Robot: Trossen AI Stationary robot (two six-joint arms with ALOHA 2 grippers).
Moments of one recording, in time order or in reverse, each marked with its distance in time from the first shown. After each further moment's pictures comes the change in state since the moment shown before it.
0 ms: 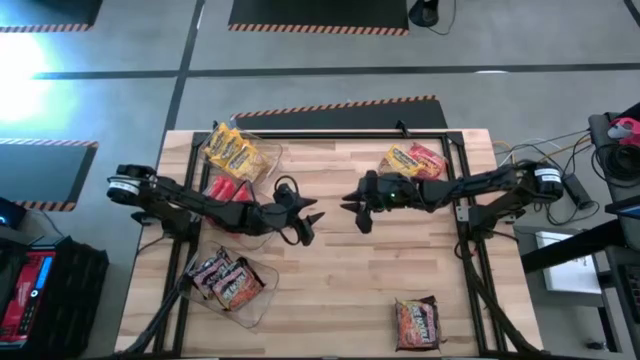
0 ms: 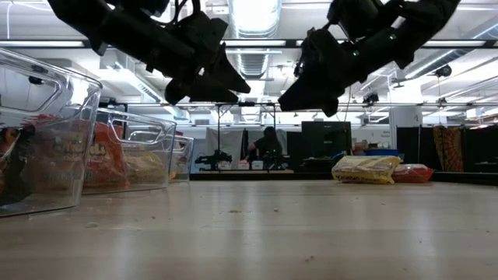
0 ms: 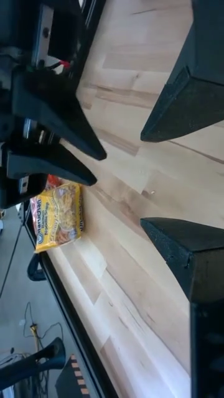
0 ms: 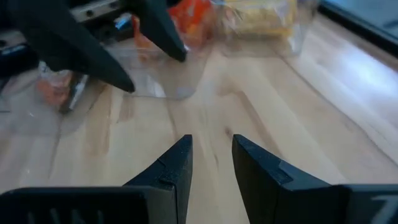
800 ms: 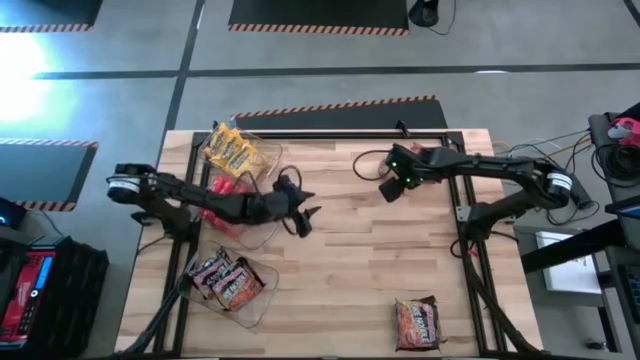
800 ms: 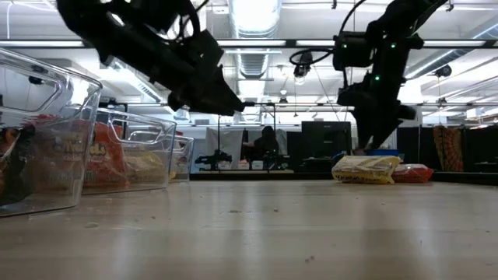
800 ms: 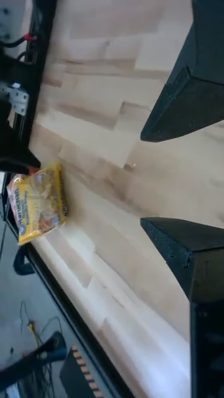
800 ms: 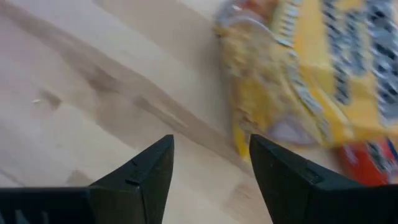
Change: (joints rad) left arm 0.095 -0.007 -0.025 -0.044 0.087 0.119; right arm -0.332 -0.079 0.172 -1.052 0.117 0.261
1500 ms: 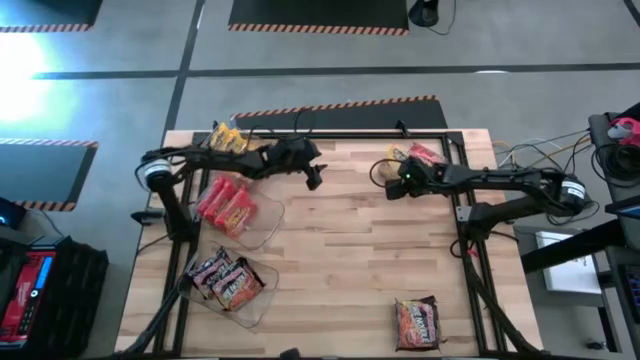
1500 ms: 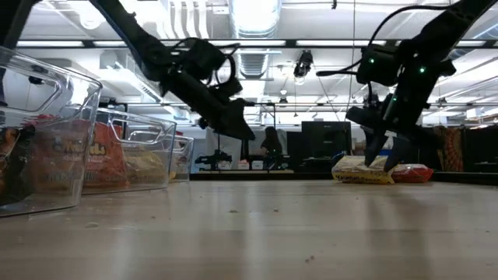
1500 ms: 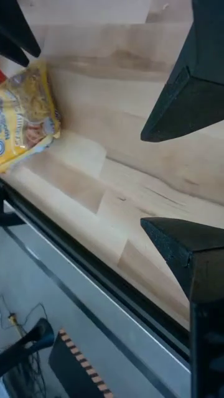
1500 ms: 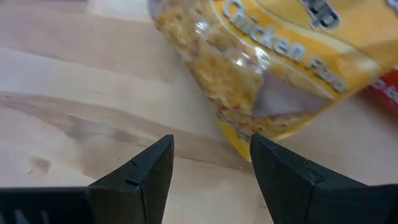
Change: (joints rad) left arm 0.468 0.240 0.258 -0.094 0.390 0.308; right arm -0.013 -0.132 -0.324 0.360 0.030 0.364
